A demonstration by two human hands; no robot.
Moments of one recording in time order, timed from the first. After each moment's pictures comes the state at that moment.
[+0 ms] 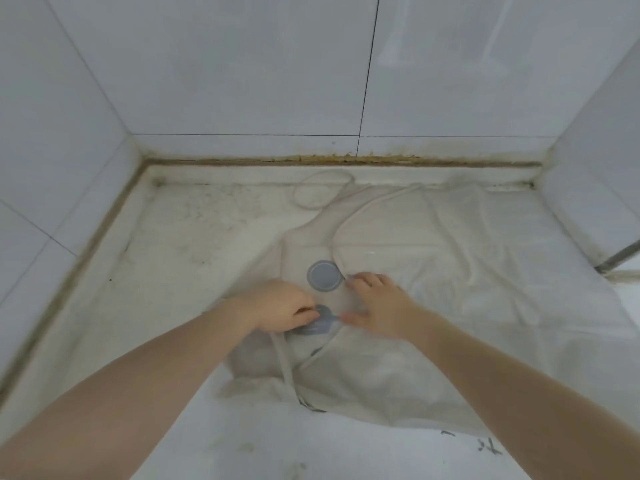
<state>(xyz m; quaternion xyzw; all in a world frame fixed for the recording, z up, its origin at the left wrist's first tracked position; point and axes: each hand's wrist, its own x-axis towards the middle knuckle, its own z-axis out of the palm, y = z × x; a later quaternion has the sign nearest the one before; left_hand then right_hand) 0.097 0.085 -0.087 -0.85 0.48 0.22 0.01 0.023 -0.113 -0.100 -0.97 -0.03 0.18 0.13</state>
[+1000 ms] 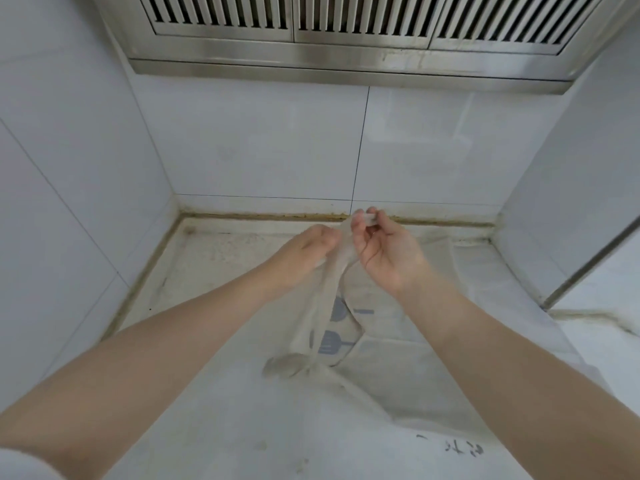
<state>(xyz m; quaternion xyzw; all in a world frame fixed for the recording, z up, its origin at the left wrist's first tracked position) 0.066 0.065 0.082 -0.78 0.27 0.14 -0.54 0.027 -0.077 0.101 -0.22 0.11 -0.01 0.97</state>
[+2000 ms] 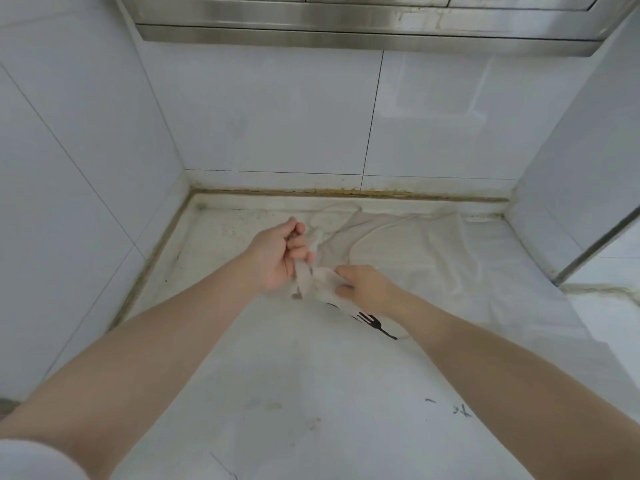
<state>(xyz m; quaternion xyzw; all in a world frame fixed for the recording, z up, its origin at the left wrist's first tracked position) 0.065 0.105 0.053 -0.48 -0.08 0.33 -0.81 0.001 -0.058 0.009 -0.96 -0.05 0.13 0.24</state>
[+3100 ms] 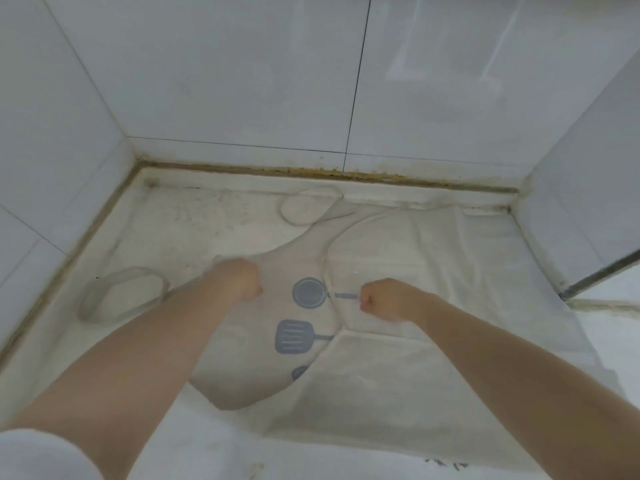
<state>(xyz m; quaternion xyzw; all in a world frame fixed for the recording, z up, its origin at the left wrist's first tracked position) 0.136 0.078 -0.069 -0.94 0.13 0.28 0.12 0.045 -0.167 -0.059 -0.95 -0.06 0.30 0.03</state>
